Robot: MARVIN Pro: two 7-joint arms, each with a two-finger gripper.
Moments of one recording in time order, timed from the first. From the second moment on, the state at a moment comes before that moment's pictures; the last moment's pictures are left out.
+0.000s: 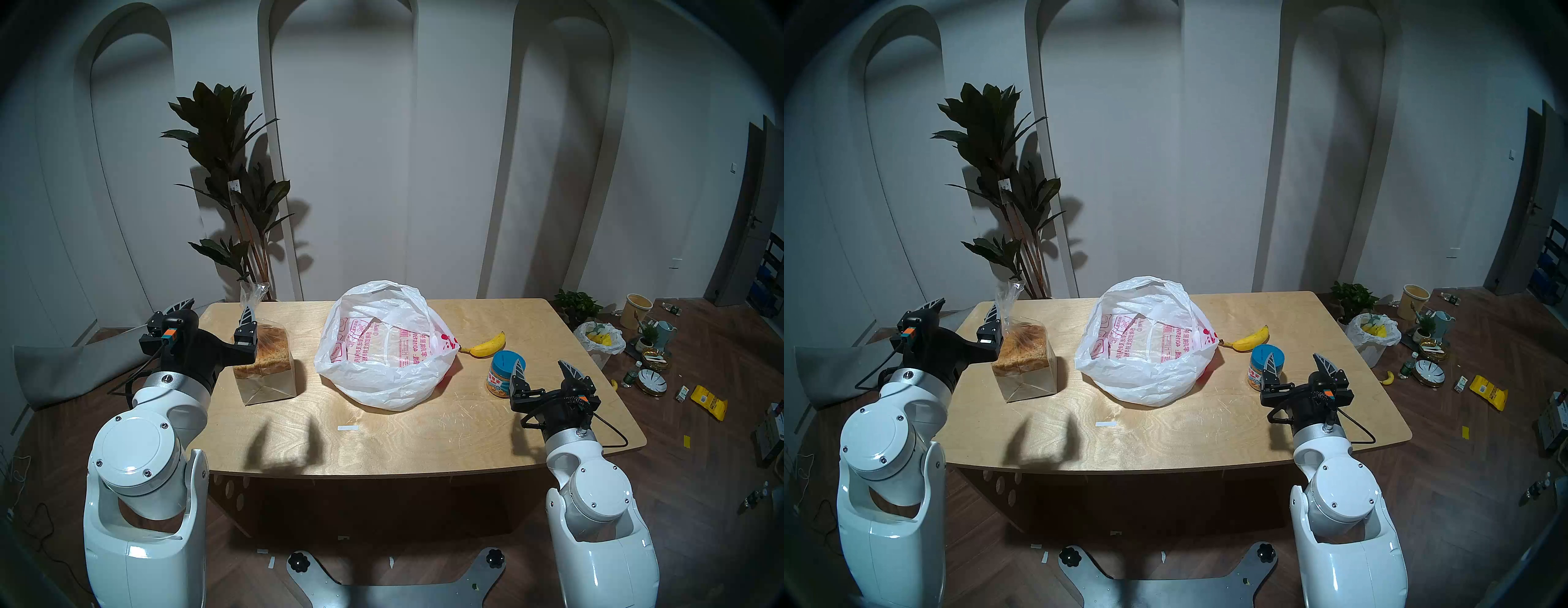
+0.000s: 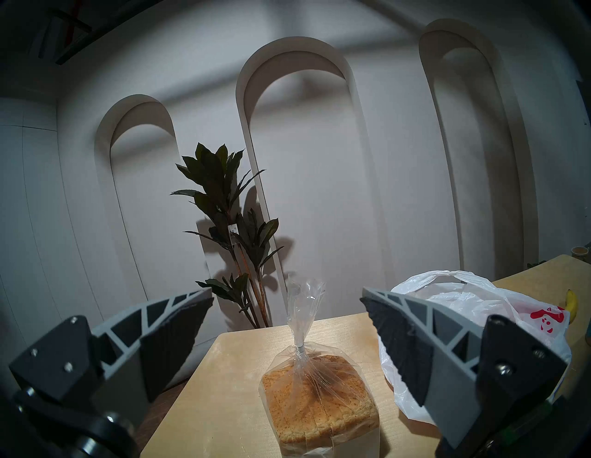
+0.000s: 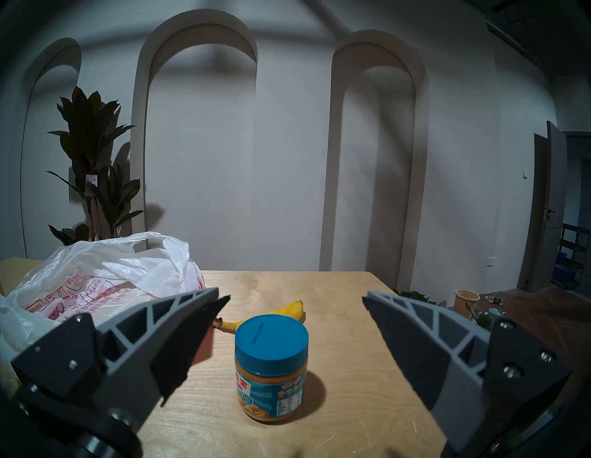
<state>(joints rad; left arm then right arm) 1.96 -1.48 -1.77 -2.41 0.08 0.40 -0.05 -1.98 -1.52 1.65 -2.02 0.03 0.01 -0.03</state>
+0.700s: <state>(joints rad) 1.96 -1.48 -1.77 -2.40 0.08 0.40 -0.05 -1.88 -1.50 1.71 -1.84 0.06 -0.02 -0.07</state>
